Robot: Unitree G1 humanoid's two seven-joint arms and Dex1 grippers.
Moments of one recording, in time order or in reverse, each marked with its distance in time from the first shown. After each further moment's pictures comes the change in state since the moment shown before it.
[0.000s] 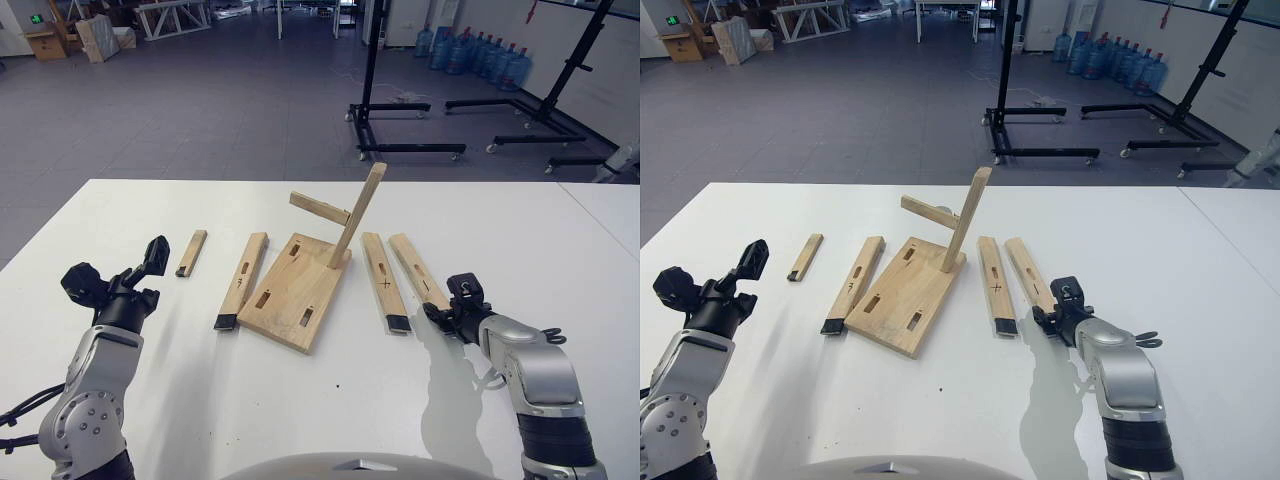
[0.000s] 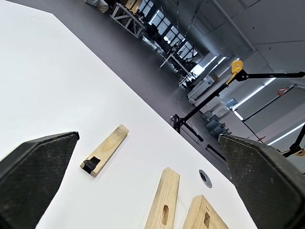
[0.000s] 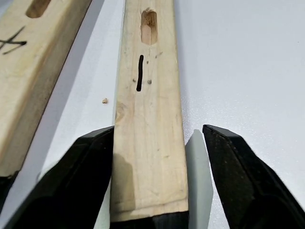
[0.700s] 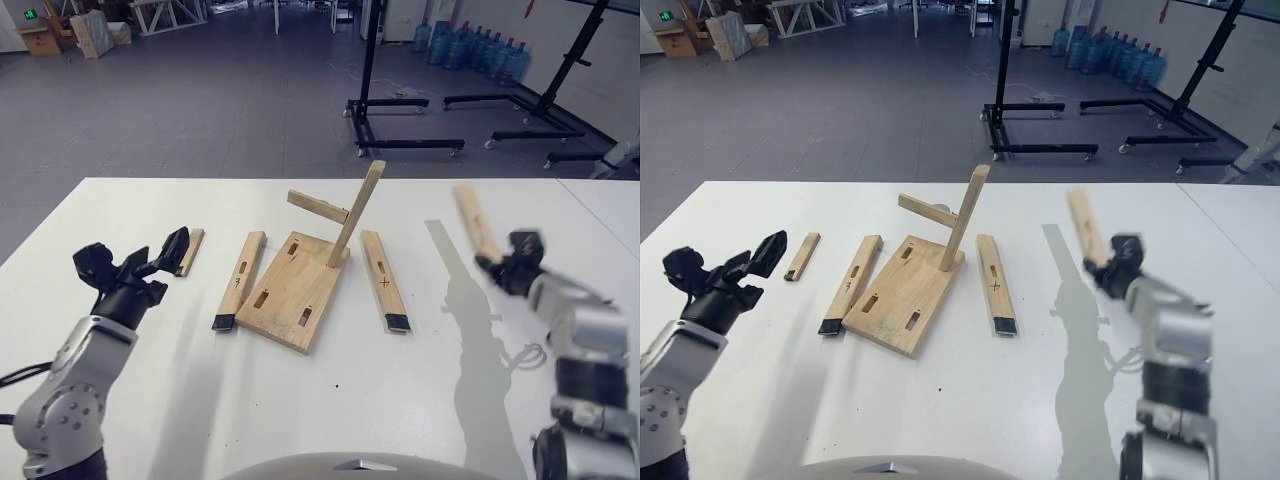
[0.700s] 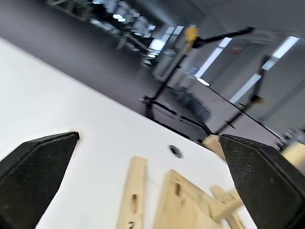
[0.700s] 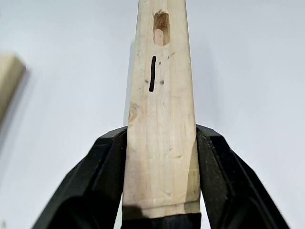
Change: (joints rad) left arm 0.004 0.248 -0.035 -0.039 -0.086 0.068 -0.276; right arm -0.372 -0.213 -0.296 0.415 0.170 -0.232 0.081
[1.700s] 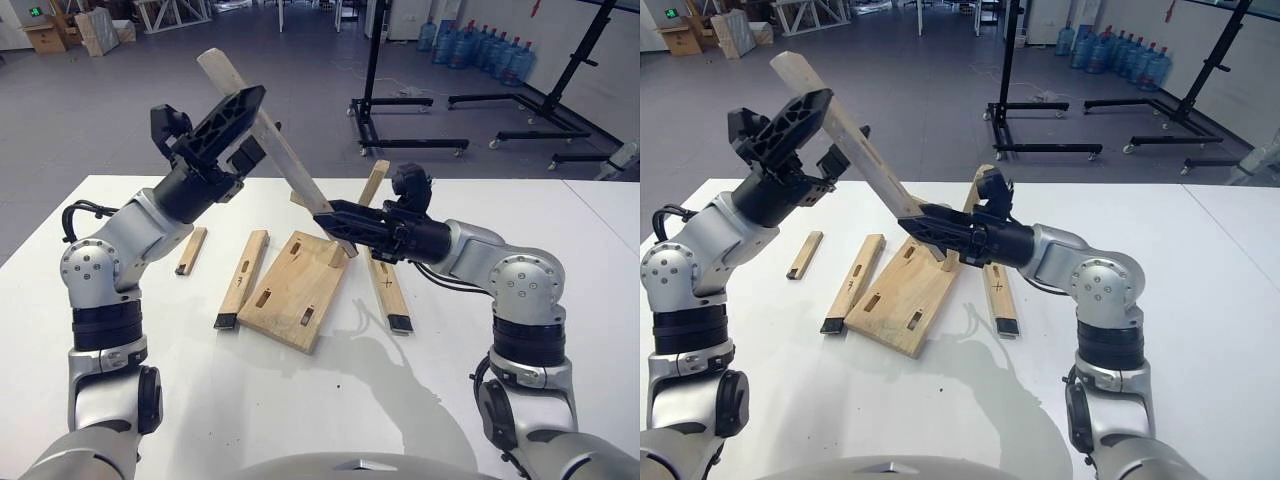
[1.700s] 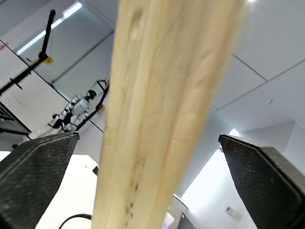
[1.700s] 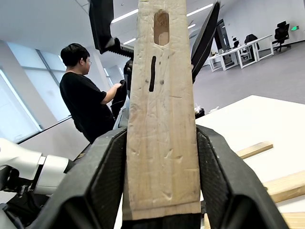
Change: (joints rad) left arm -0.700 0.038 -0.244 0.478 -0.764 0.241 -0.135; right arm -0.137 0.269 0.290 -0.358 0.828 0.247 0.320
